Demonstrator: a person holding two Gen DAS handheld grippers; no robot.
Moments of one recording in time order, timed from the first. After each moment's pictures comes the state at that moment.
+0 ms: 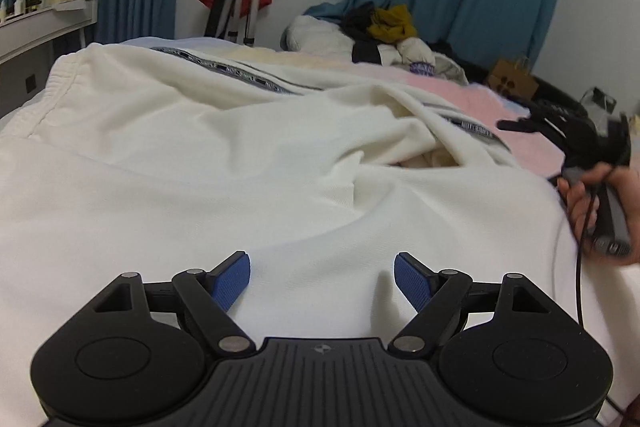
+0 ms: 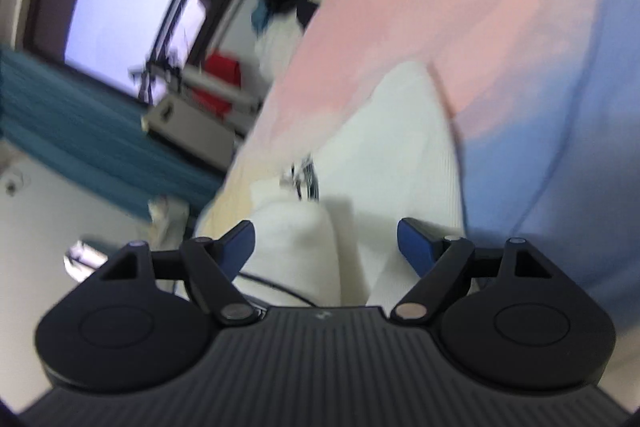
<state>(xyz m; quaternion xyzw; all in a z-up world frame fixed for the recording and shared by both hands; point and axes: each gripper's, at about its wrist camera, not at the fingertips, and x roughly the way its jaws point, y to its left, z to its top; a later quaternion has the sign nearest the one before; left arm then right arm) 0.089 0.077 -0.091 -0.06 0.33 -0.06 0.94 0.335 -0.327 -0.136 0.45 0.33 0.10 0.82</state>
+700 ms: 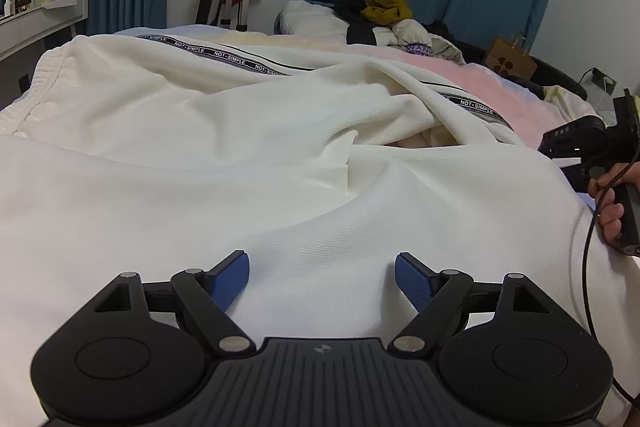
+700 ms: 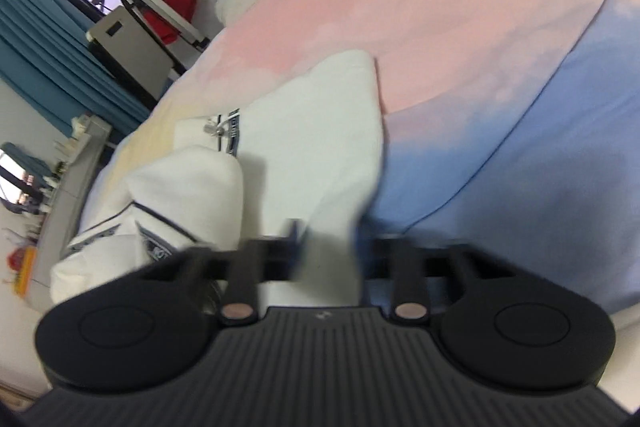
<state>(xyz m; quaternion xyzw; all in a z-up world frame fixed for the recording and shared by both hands) 0.097 0.073 -0.099 -0.05 0.34 -0.06 0.94 0.321 -0.326 -0.131 0.31 0.40 0.07 0.86</state>
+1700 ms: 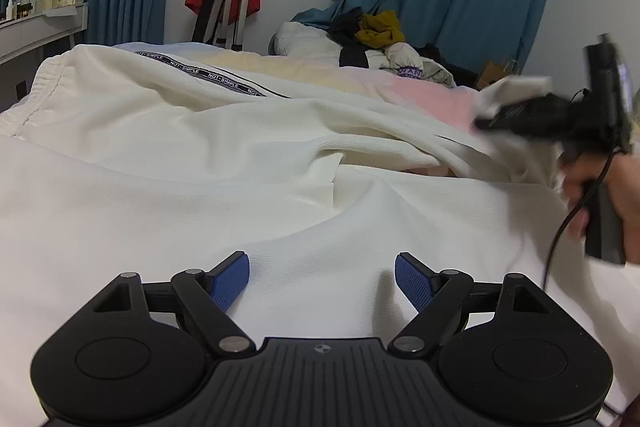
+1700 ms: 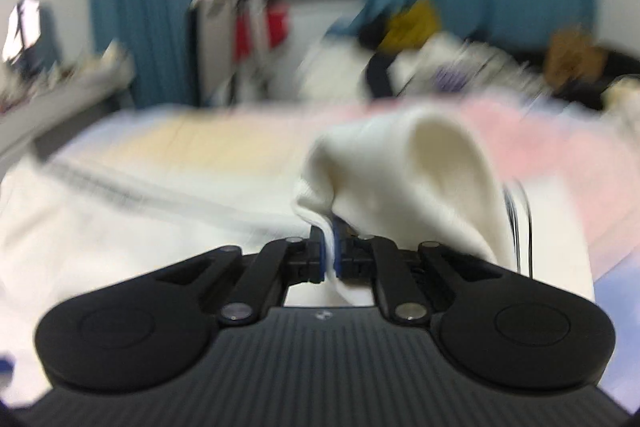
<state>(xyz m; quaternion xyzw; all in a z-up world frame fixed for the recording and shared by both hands) 0.092 0.071 -0.100 -0.07 0.31 -0.07 0.95 0.291 -0.223 -0.069 0.03 0.27 0.11 0.96</state>
